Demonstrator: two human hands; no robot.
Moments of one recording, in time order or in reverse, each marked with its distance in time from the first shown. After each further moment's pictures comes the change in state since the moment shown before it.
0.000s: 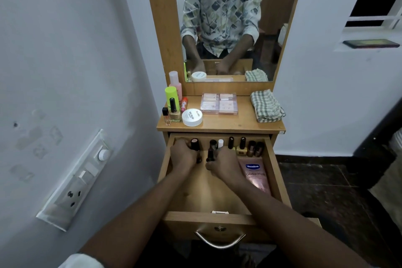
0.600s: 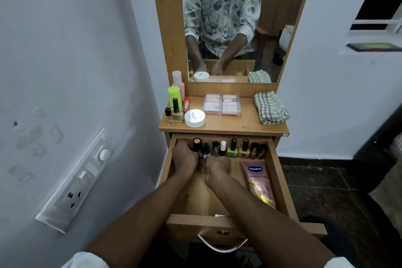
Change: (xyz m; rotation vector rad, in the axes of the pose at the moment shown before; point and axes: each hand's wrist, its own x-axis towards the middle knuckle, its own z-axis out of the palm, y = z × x) left_hand 0.015 -0.018 0.013 -0.029 0.067 0.060; right_hand 0.035 -0.021 0.064 1.044 0.180 0.658
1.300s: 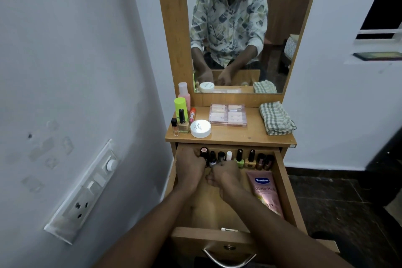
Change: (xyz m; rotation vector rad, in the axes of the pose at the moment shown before) left_hand -0.014 0.024 -0.023 0.076 0.053 0.082; right_hand -0.036 -0.028 -0.027 -0.325 -0.146 -0.207
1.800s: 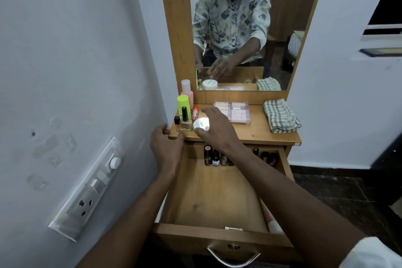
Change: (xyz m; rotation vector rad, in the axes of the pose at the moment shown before) left_hand 0.031 -0.009 -0.051 -0.276 0.316 -0.035; right_hand 0.006 -0.097 0.000 -0.776 -0.113 -0.959
